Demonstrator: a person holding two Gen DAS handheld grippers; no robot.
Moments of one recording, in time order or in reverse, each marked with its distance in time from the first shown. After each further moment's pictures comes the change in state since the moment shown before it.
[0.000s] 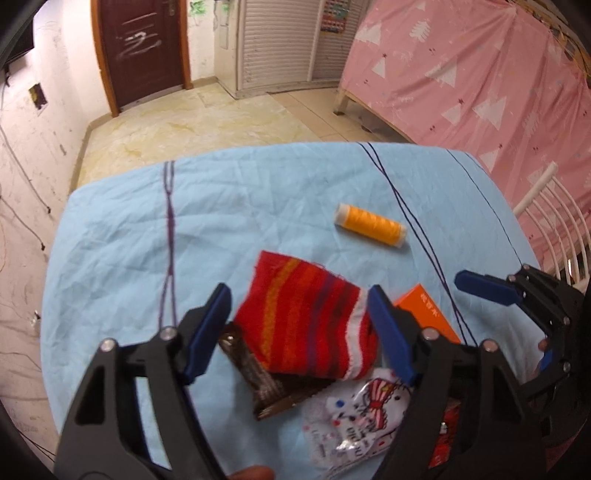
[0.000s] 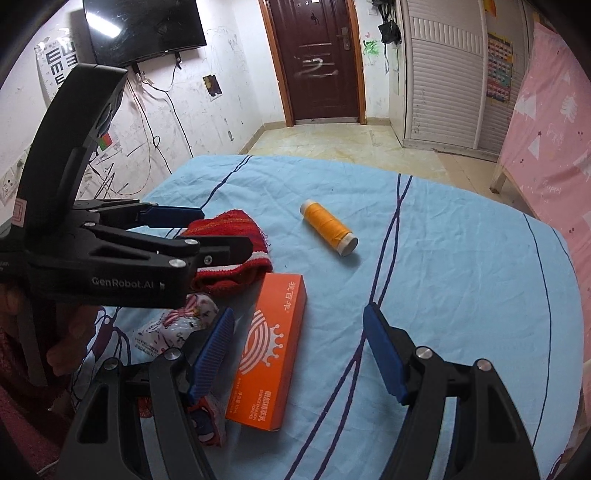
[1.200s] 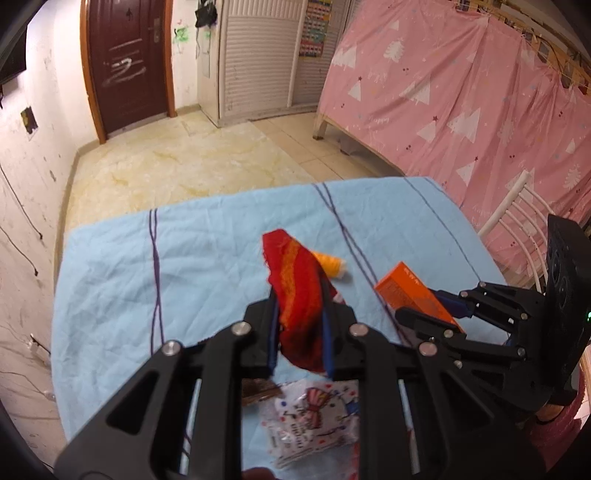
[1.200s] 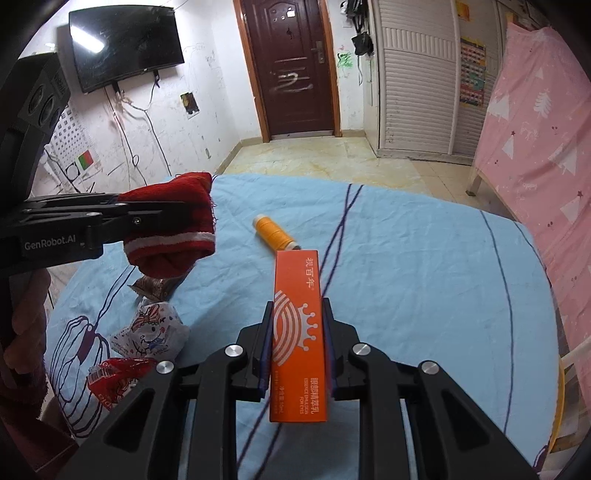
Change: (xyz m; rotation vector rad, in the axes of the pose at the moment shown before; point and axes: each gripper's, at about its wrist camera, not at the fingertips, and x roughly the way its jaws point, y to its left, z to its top) left arm -0.044 -0.033 0.012 0.044 -0.116 -0.045; right arm -0.027 -0.031 -0.011 0.050 -0.079 -0.081
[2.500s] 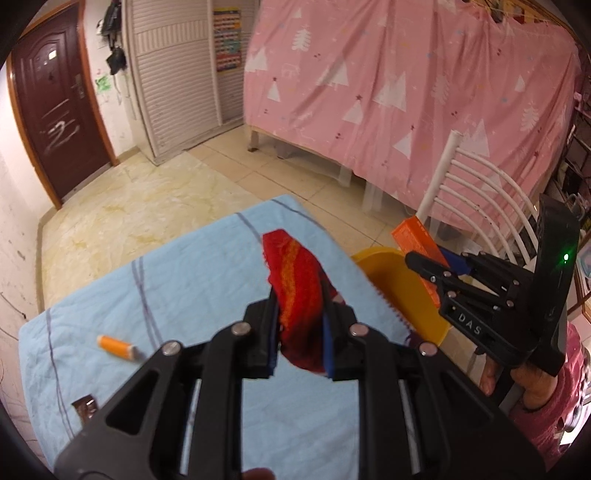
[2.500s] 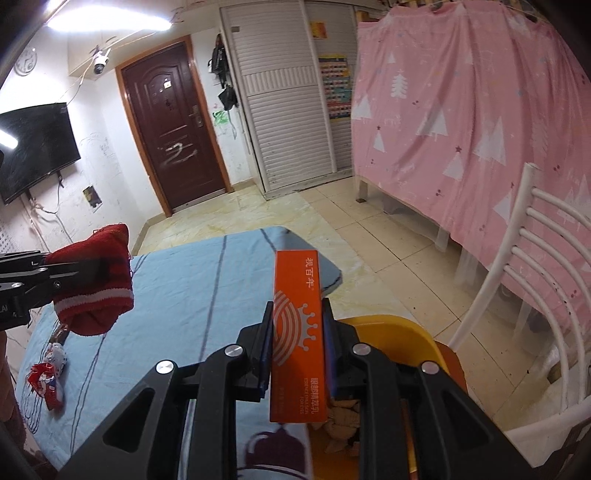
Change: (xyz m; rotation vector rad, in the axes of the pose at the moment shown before) left arm 0.038 -0.227 0.046 0.260 0.003 -0.088; right arm -0.125 -0.221 -0.073 0.328 -0.215 -0.278
